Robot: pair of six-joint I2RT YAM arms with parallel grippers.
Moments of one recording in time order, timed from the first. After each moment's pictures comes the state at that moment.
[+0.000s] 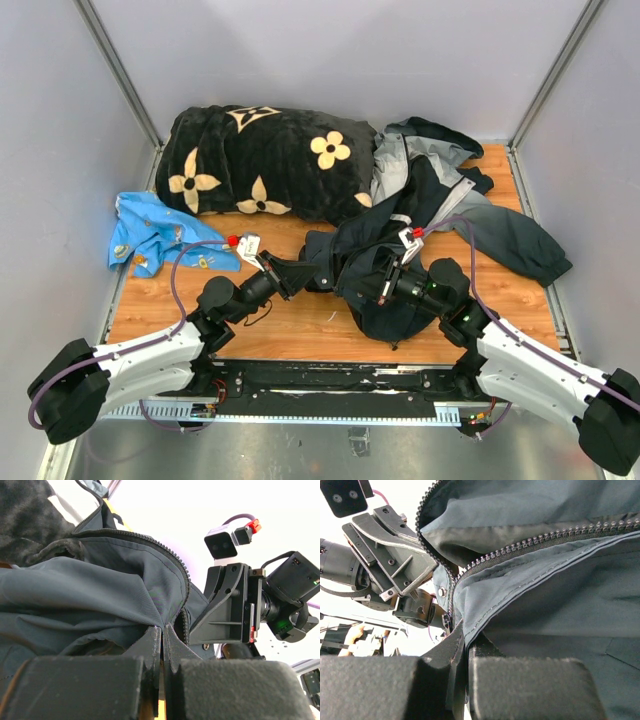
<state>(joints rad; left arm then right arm) -0.83 0.89 0.19 0.88 0.04 -0.73 0.74 0.79 0.35 0.31 -0.33 0.85</state>
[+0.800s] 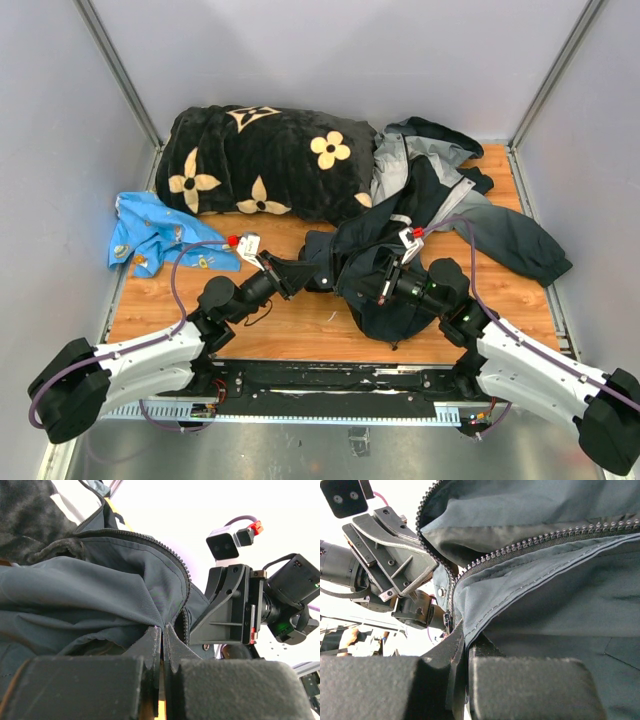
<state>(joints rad) -0.83 0.90 0.19 0.88 0.02 -0.74 0.74 0.79 0.35 0.31 -0.32 0.85</state>
